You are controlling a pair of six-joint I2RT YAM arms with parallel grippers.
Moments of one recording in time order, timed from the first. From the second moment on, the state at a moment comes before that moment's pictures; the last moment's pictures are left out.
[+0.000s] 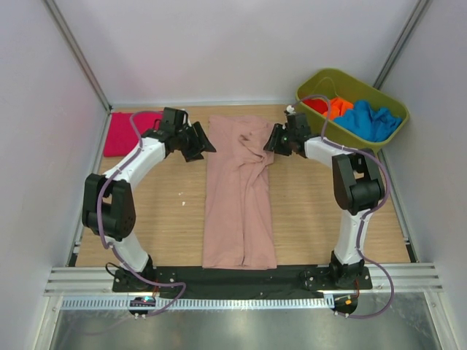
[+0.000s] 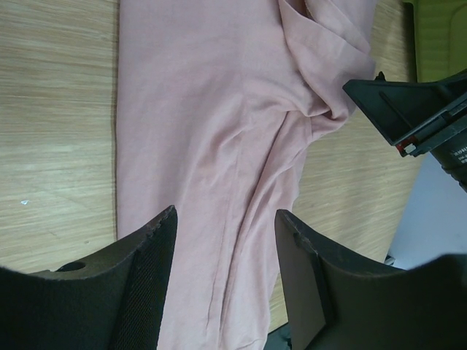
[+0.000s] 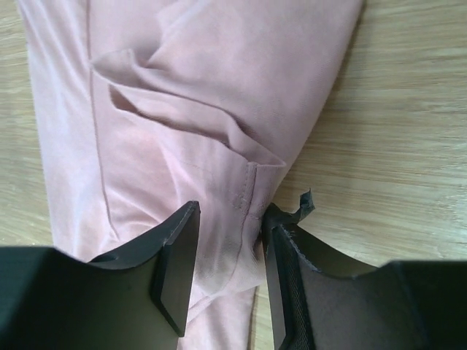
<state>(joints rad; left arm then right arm) -0.29 1.73 1.36 -0.48 0.31 -0.71 0.26 1.99 1.33 -0.09 -0.21 0.50</state>
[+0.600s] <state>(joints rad) -0.29 1.73 1.36 -0.47 0.32 -0.71 0.36 1.93 1.32 -0.12 -0.15 0.44</state>
